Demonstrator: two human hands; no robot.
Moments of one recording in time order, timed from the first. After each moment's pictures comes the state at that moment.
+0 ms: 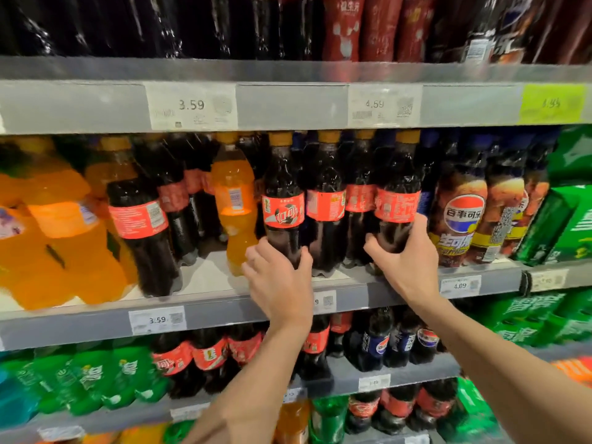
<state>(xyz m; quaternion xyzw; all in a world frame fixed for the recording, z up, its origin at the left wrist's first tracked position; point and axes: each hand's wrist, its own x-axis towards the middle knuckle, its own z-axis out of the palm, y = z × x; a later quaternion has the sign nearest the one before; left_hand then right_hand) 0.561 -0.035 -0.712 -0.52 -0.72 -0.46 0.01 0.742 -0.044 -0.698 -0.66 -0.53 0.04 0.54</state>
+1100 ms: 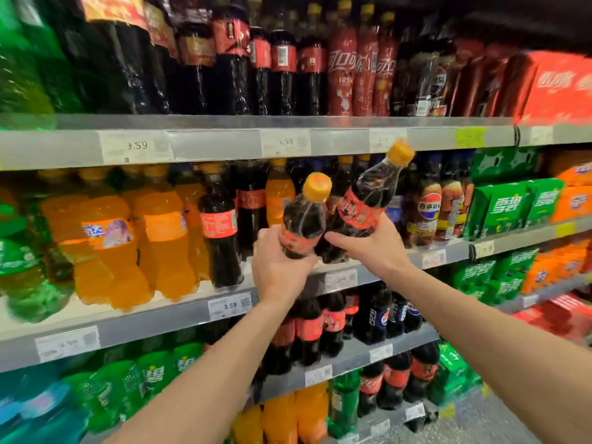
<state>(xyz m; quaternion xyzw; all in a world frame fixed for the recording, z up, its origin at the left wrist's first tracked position) 0.422 -0.093 -0.659 -0.65 -0.45 -0.56 -0.24 0.596 -0.130 -0.633 -0.63 -0.51 0.15 0.56</state>
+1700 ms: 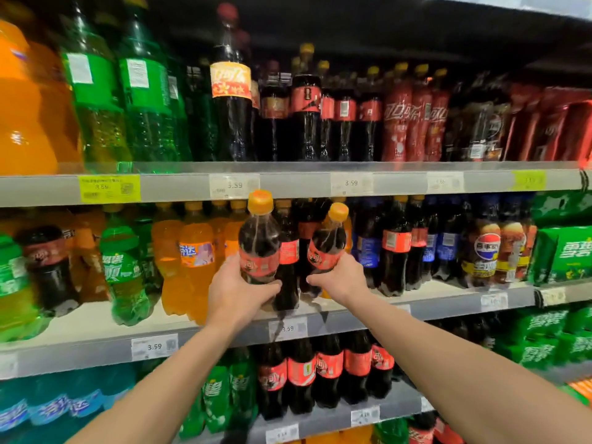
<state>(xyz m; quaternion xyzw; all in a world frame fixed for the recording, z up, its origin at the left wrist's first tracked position) 0.253 -0.101 -0.625 -0.64 -0.53 -0.52 -0.21 0.461 -0.072 -0.633 -0.69 -0.55 0.17 0.44</state>
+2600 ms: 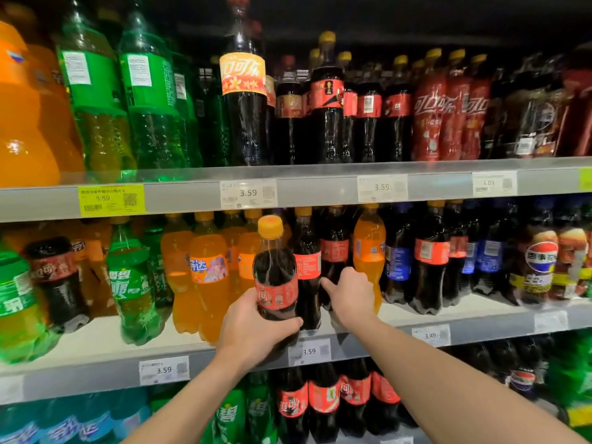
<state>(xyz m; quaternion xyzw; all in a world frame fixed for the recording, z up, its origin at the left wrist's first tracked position) 0.245 -0.080 -0.652 -0.66 -0.55 -0.45 -0.24 0.433 -0.019 -0.653 -0.77 -0.54 0.04 0.35</state>
